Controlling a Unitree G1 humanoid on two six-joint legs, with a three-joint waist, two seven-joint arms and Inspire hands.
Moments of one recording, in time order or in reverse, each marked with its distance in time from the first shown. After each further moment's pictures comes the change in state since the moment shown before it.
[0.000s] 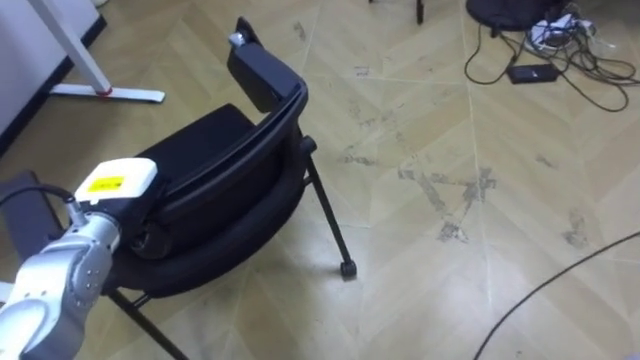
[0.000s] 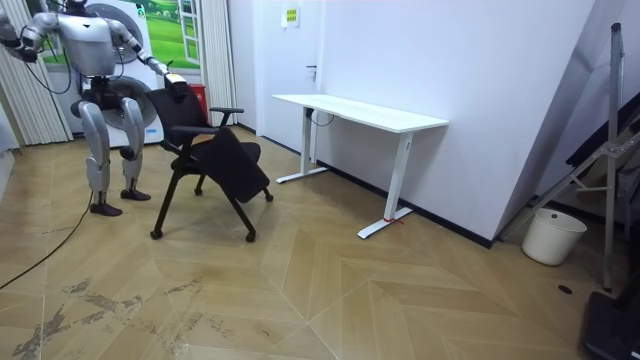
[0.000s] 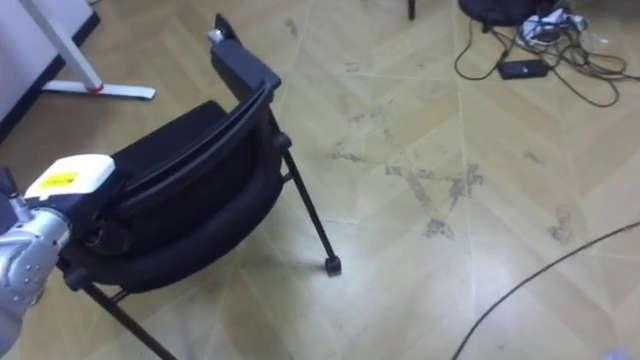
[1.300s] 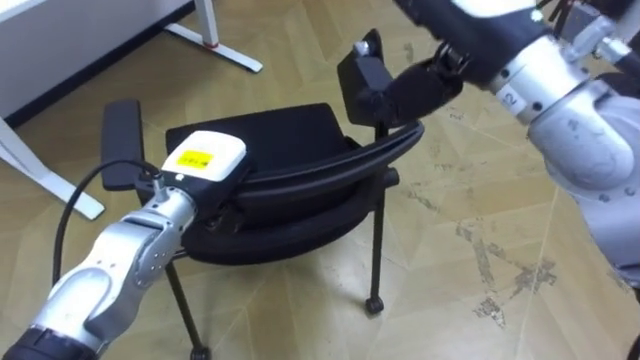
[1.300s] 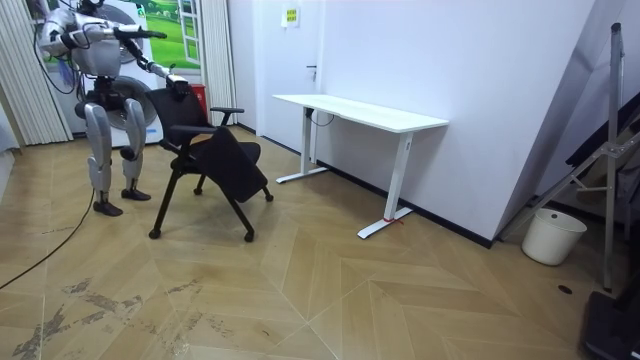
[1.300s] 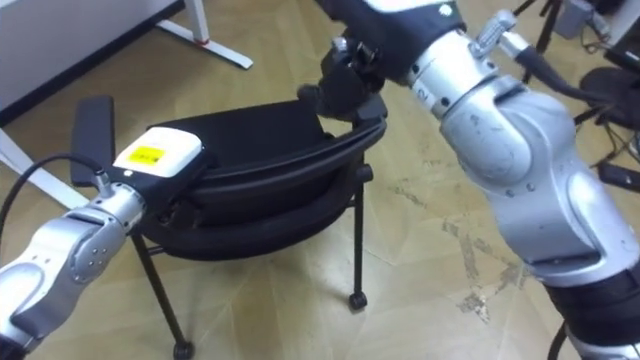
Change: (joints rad) left arm -0.136 -0.066 -0.157 0.026 0.082 -0.184 0.038; right arm -0.308 -0.001 0.935 0.218 -0.313 0.050 1.181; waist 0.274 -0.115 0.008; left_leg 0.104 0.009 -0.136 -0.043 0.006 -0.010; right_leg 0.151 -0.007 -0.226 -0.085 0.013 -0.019
